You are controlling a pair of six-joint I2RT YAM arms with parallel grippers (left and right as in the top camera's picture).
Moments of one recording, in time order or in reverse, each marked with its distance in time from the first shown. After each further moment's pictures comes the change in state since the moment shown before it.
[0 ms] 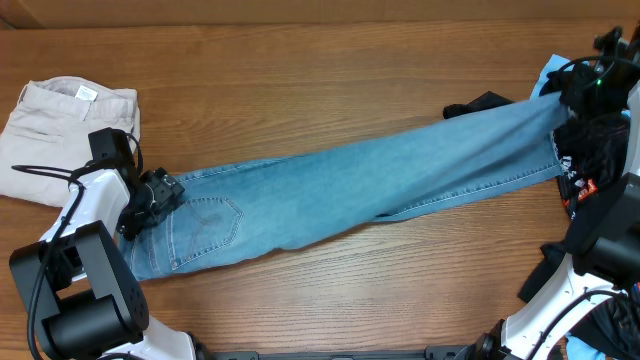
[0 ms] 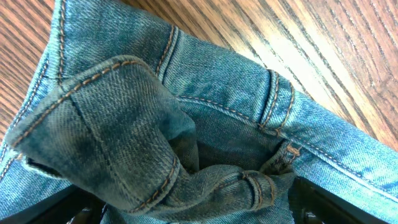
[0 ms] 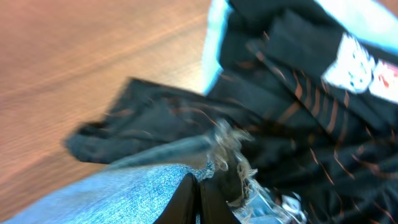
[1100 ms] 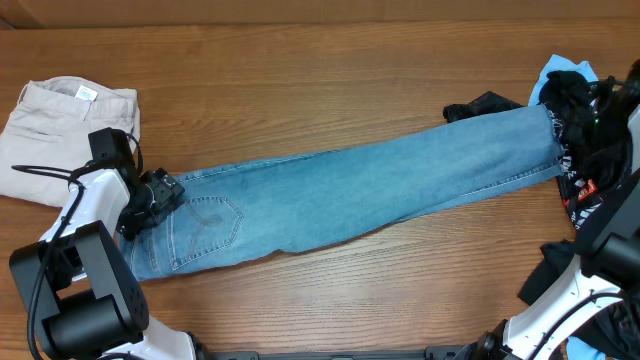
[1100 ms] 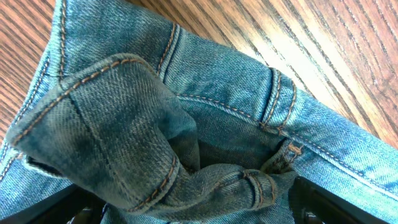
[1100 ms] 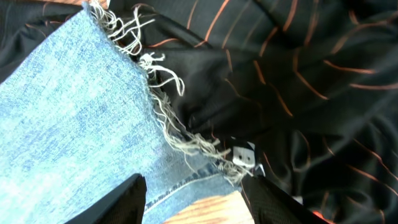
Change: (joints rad) left arm 0.000 0.000 0.002 -0.008 0.000 0.000; right arm -0.072 0.003 -0.184 0.011 0.063 -0.050
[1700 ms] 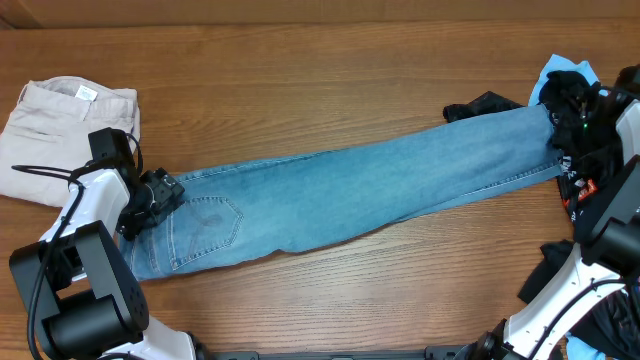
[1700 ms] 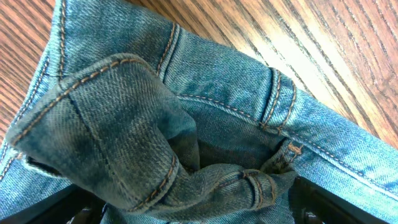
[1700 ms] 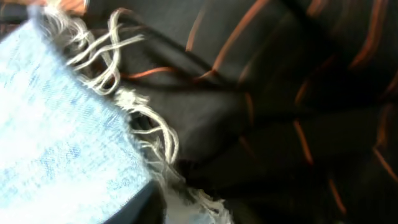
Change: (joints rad) left arm 0.000 0.000 0.000 0.000 0.001 0.000; right arm 0.000 0.094 -0.017 0.105 -0.031 -0.035
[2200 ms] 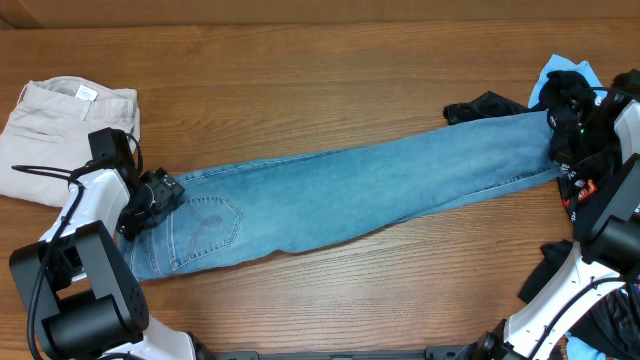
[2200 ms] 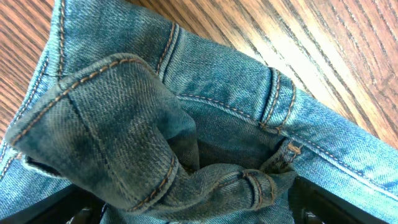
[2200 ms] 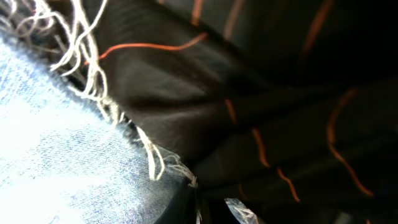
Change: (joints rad) left arm 0.000 0.000 0.000 0.000 0.002 0.000; right arm 0.000 0.012 0.004 -0.090 0.032 0.034
